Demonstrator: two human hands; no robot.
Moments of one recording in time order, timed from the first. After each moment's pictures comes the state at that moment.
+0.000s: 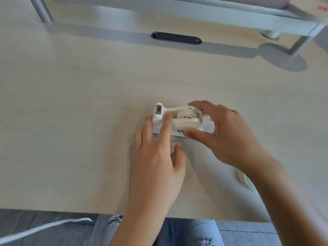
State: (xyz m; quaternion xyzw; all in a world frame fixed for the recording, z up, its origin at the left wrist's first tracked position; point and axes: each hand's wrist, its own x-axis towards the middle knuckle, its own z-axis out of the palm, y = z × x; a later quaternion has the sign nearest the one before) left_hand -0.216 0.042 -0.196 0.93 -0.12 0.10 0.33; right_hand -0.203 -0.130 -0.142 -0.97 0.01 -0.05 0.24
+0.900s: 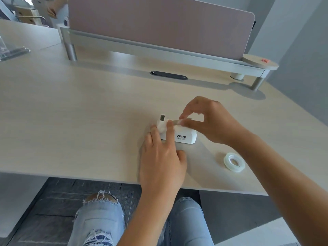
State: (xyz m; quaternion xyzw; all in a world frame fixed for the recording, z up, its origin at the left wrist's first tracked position) left_hand -0.263 0.038 -0.199 0.95 -0.12 0.15 0.24; right_hand -0.225 -0.129 -0.117 -0.96 -0.12 -0.15 0.21
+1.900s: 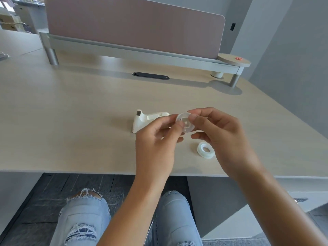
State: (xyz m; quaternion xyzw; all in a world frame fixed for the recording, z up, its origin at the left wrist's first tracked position) left_hand -0.313 0.015 -0.140 0.59 -0.11 0.02 0.80; right_hand -0.345 -0.129 -0.114 -0.73 0.03 -0.19 0.66
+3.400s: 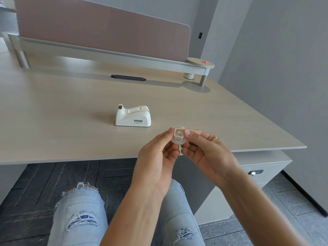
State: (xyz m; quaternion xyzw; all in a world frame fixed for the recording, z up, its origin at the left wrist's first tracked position) left_hand -0.382 0.014 -0.149 0.35 -0.02 -0.28 0.89; right_hand -0.429 -0.120 -0.137 -0.56 0.11 -0.10 0.81
